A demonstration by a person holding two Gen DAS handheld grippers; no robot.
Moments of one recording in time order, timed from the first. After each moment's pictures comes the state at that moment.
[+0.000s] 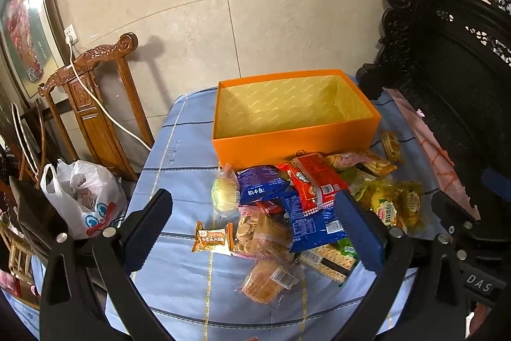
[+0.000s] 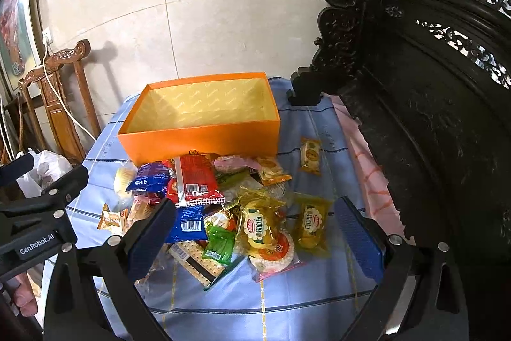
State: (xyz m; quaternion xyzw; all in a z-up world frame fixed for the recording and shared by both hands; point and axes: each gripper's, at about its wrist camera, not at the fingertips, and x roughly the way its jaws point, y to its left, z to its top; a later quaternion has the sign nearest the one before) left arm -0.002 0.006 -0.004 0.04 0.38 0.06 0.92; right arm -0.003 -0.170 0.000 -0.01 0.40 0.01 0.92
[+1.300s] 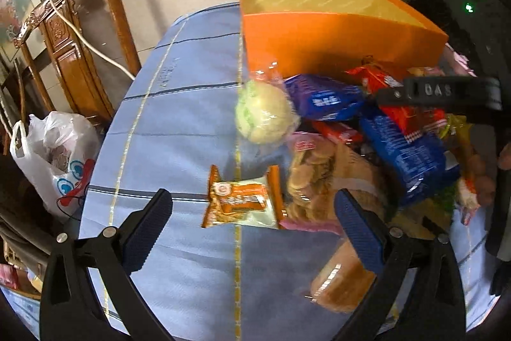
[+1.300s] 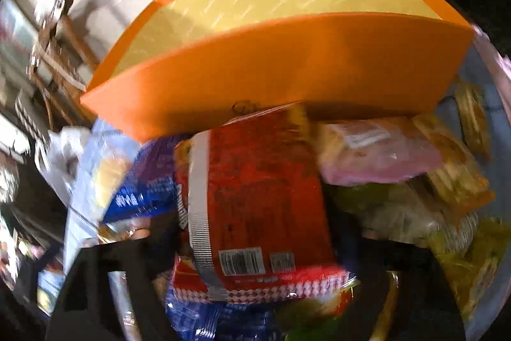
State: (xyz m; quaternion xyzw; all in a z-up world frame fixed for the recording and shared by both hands) left arm 0.037 0.099 -0.168 0.03 0.47 0.06 0.88; right arm 0.158 -0.090 -0.174 0.06 0.55 0.16 0.82
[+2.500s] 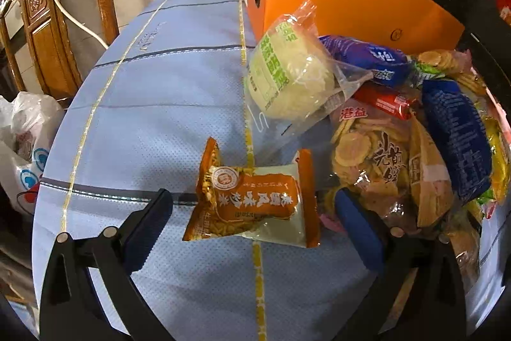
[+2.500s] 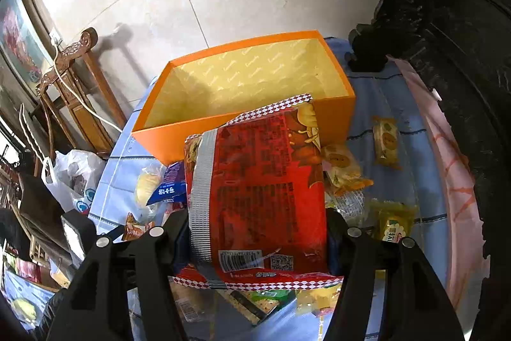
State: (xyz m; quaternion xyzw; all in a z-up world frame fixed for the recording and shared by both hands) left arm 0.067 0.142 -0.227 -0.02 0.48 0.01 0.88; right arm 0.088 -0.140 -0.058 0.05 0.47 0.11 0.87
